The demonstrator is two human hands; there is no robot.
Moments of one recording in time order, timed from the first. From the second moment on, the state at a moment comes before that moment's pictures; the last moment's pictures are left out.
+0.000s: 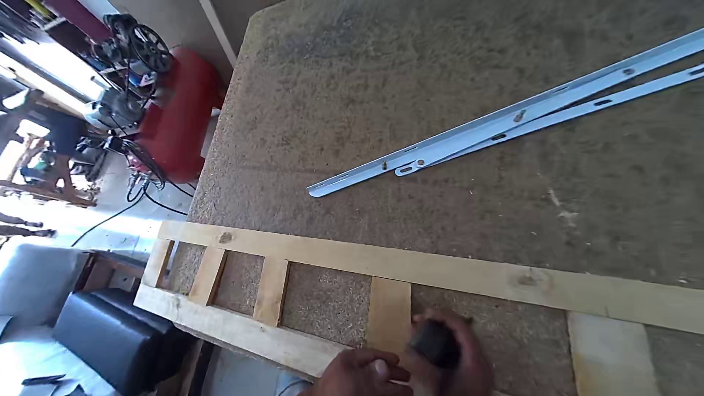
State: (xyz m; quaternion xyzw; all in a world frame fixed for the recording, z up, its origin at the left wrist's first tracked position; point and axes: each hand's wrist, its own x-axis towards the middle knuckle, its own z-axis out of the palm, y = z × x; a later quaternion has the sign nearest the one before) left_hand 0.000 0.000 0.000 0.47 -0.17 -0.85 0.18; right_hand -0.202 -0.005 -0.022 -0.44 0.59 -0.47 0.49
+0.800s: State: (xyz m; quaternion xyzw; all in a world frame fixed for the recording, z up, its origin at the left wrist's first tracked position) left_hand 0.228 -0.073 -0.022 0.29 -0.54 -0.76 -0.23; right_hand 0.101 0.110 0.006 -0.24 0.74 -0.31 0.54
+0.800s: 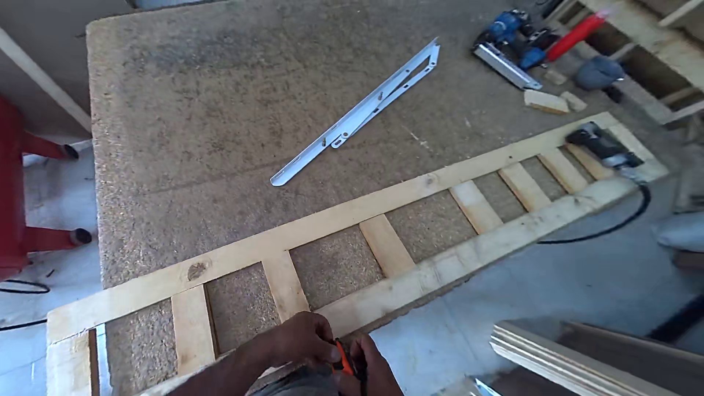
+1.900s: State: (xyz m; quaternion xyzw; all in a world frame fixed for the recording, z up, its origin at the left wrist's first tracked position) left_hand 0.191 -0.231 -0.112 0.51 -0.81 -0.28 0.04; right_hand 0.168 0.262 -0.074 -0.02 0.82 -0.30 0.48
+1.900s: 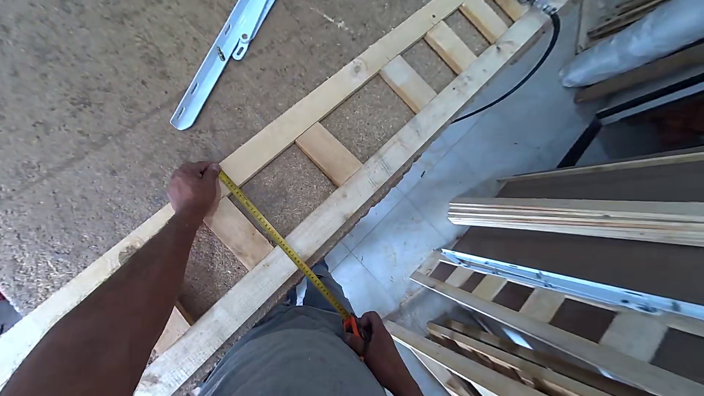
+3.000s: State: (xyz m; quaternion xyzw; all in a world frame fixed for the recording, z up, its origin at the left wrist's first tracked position) left_hand 0.266 -0.076 -0.053 0.64 -0.49 -0.58 0.09; right_hand 0.080 -0.016 -0.041 -0.57 0.77 -0.11 0.27
